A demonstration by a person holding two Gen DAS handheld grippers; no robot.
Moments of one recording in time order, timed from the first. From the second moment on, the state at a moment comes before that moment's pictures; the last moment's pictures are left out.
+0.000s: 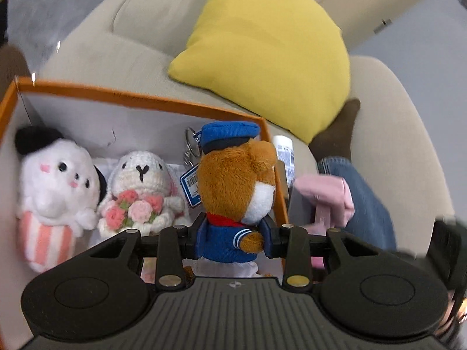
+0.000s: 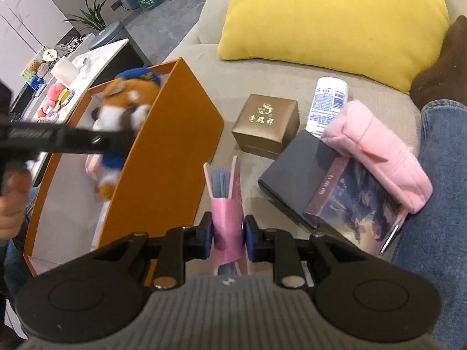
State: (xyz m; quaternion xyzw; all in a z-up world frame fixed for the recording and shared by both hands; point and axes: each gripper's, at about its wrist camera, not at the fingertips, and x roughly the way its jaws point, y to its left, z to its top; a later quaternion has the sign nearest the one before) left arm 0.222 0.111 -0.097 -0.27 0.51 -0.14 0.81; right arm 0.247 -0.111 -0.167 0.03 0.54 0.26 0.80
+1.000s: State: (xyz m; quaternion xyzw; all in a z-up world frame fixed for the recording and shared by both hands) left arm 0.225 0.078 -0.088 -0.16 0.55 -0.08 0.82; right arm 0.245 -0.113 -0.170 0.03 0.52 0.27 0.81
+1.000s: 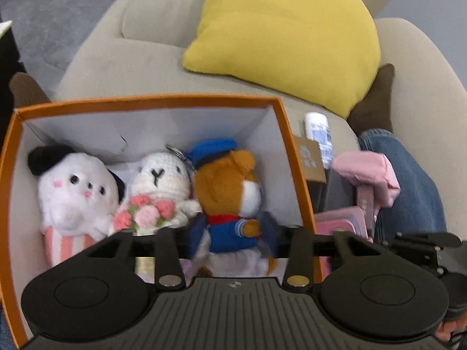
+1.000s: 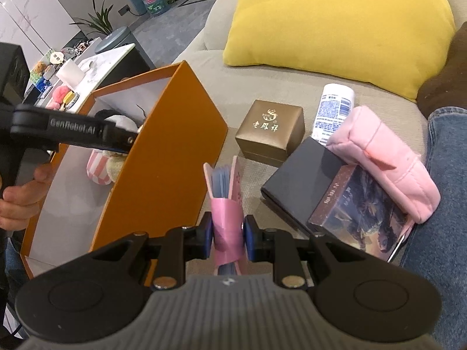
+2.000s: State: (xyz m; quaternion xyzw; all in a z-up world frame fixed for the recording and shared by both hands) left arm 0.127 0.120 0.000 -0.09 0.45 -0.03 0.89; right arm 0.185 -0.088 -0.060 0.07 0.41 0.33 0.85
